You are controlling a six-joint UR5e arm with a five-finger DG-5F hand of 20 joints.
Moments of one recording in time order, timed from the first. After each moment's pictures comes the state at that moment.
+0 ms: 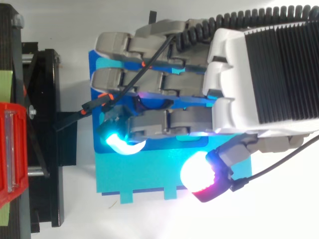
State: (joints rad) arm 0.07 -2.10 -1.16 -3.10 -1.66 -1.34
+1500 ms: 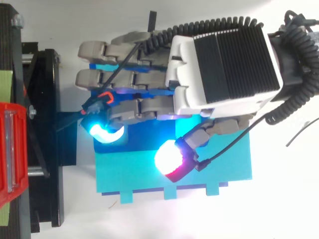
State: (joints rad) arm 0.03 -2.20 -1.22 -2.88 -1.74 -1.27
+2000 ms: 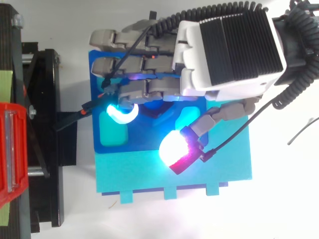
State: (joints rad) arm 0.00 -2.20 -1.22 -2.91 -1.77 -1.28
